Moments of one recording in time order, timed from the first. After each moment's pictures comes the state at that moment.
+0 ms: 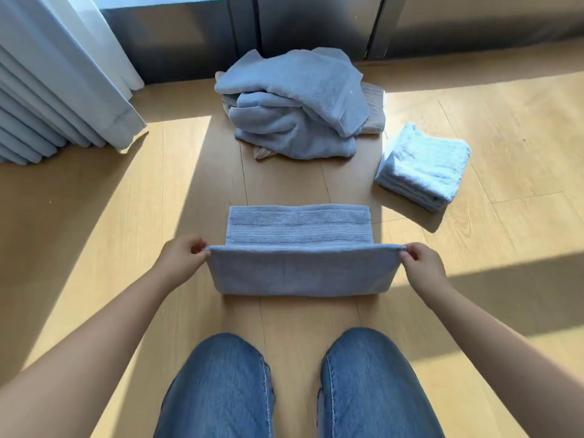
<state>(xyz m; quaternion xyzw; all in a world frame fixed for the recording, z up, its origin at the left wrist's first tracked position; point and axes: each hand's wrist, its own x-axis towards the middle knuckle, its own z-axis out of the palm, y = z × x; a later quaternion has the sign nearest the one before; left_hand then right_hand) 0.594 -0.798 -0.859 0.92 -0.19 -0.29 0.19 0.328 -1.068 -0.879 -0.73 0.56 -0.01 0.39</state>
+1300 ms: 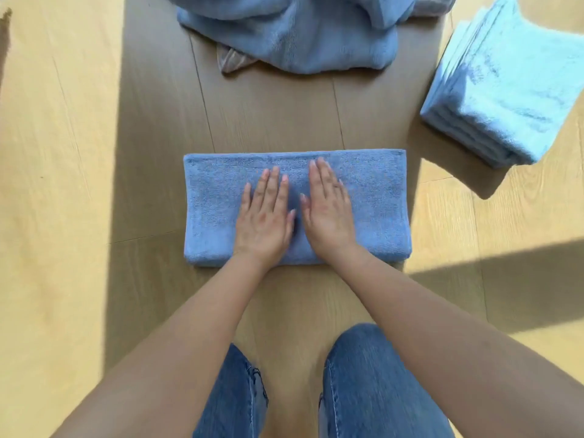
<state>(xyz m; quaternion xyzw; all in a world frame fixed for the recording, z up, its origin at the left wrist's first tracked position) 0.545 -0.932 -0.978 0.87 -0.41 -0.28 -0.01 0.477 -1.026 -0.978 -0.89 0.34 0.14 0.28</state>
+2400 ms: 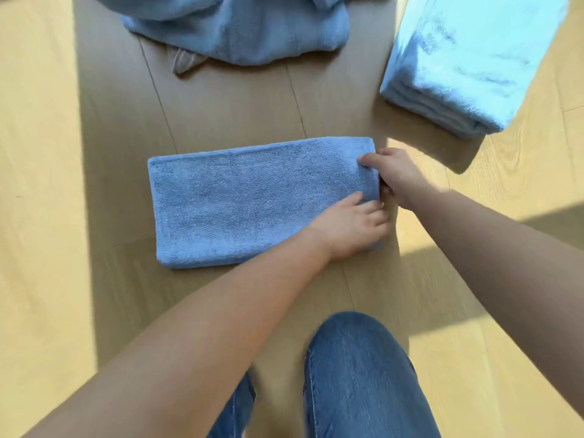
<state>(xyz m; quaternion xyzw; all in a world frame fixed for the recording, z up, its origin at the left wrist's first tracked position) 0.463 -1.041 -0.946 0.54 -0.79 -0.25 -0.14 0.416 -1.160 -0.971 -0.54 0.59 0.07 0.60</state>
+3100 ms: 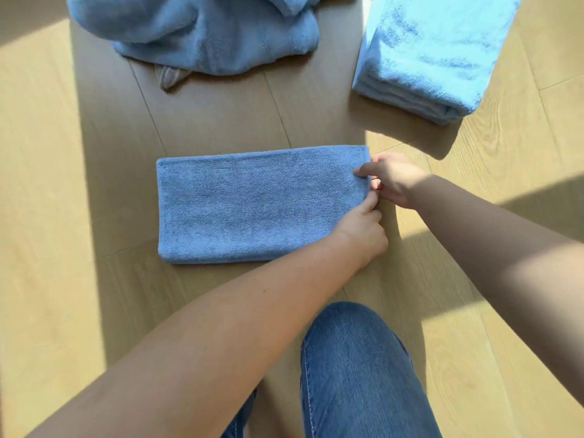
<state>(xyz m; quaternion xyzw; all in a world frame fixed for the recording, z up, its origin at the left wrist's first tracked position) 0.412 -1.061 -0.924 0.46 -0.79 -0.22 -0.33 0.386 -1.163 -0.959 -0.45 0.58 0.10 0.67</state>
